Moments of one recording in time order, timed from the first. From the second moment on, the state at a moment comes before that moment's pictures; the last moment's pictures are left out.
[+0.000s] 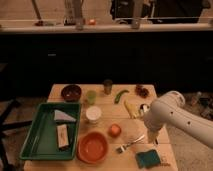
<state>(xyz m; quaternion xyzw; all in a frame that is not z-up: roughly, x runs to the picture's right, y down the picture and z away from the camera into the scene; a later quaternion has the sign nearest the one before) 0.192 0.209 0.727 -0.27 -0.11 -0.15 0.94</state>
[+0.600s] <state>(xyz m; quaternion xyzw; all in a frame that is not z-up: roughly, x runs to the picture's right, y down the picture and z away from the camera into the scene) 0.129 0.243 0.738 -0.30 -0.17 -0.25 0.90</state>
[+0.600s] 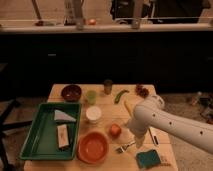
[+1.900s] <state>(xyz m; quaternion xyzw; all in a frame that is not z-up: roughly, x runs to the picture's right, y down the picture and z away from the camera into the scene) 0.143 0.260 0.784 -0.32 -0.15 -0.21 0.91</state>
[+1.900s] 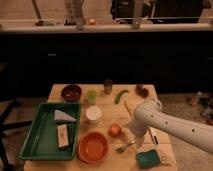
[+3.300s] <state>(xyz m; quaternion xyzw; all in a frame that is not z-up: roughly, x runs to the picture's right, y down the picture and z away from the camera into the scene) 0.142 0.289 0.796 -0.29 -0.11 -0.20 0.93</state>
